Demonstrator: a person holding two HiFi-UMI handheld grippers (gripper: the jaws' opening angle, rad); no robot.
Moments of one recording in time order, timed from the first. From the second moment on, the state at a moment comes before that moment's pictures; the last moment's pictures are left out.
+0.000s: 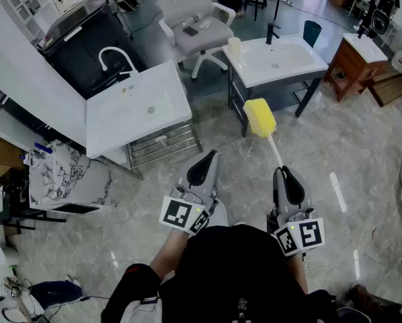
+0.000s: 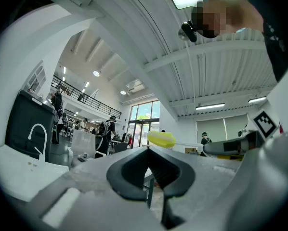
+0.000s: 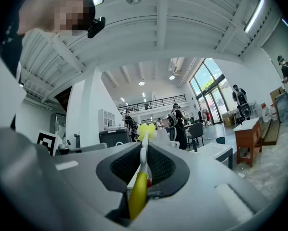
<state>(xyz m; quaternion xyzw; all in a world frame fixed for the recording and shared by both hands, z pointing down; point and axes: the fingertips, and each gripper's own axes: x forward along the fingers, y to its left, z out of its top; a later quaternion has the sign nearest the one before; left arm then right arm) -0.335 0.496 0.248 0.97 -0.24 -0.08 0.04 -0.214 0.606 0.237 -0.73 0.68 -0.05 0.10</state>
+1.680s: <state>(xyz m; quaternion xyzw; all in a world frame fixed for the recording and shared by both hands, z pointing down) -0.265 0.352 0.262 0.97 -0.25 -0.04 0.03 -0.149 0.450 0.254 -0.73 0.68 -0.07 0.06</state>
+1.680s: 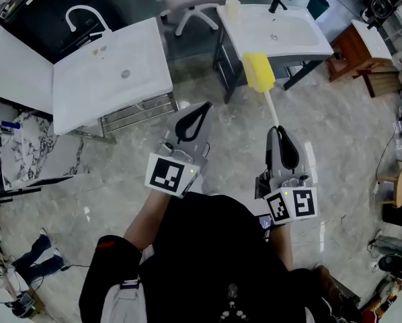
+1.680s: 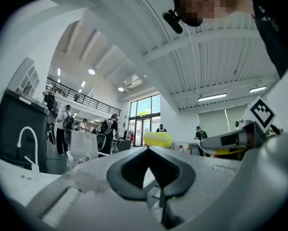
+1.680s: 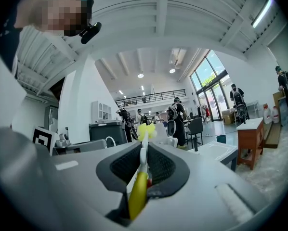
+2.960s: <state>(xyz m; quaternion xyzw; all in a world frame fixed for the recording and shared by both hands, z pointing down) -0.226 0.189 0.285 0.97 -0.23 -0.04 0.03 -0.096 0.279 0.275 -0.75 0.66 -0.09 0.06</state>
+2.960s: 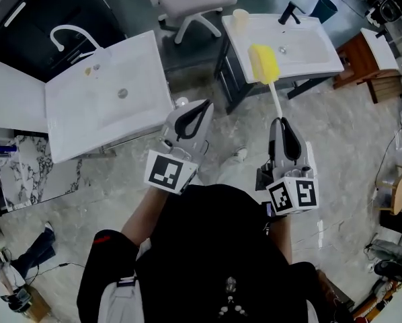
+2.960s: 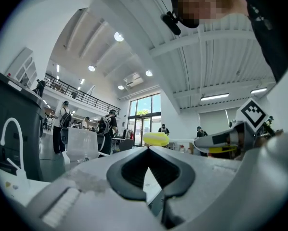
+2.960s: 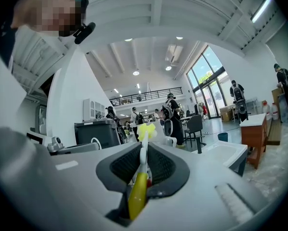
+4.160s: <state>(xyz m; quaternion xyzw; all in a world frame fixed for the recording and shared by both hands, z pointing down) -0.004 0.123 0.316 0.94 -0.35 -0.01 0.04 0.162 0.186 0.287 -0.68 0.71 -0.13 0.08</state>
